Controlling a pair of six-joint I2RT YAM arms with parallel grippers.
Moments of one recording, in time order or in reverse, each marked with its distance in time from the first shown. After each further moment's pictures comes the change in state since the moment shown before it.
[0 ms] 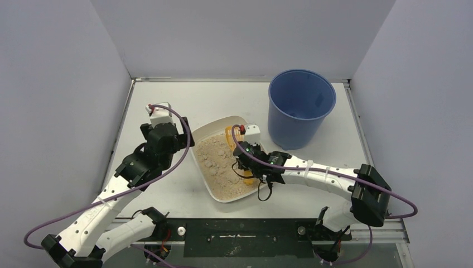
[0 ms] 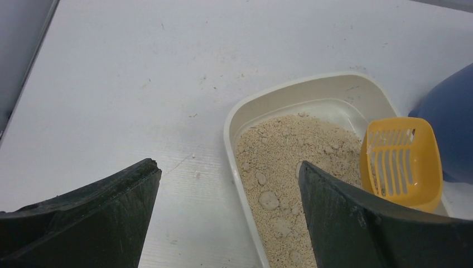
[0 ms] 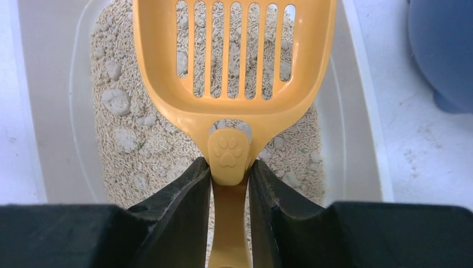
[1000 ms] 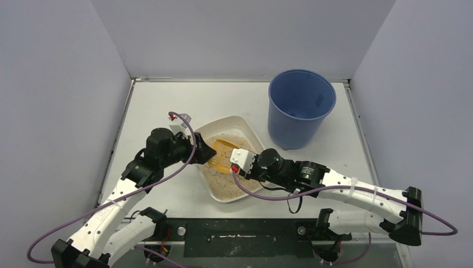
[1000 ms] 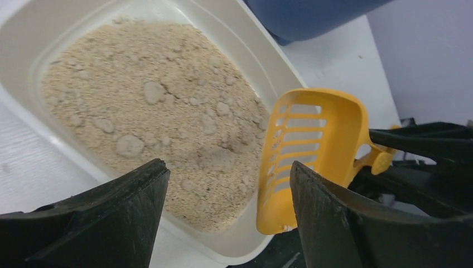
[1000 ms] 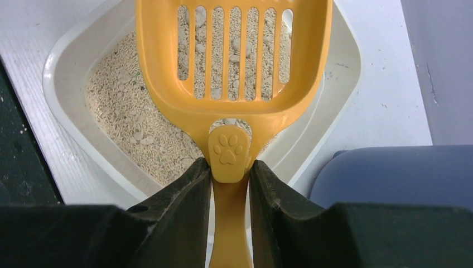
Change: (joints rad) left arm 0.148 -0.032 -0.177 0.182 0.818 -0.021; right arm 0.086 -0.349 -0.053 -0.088 -0.340 -1.038
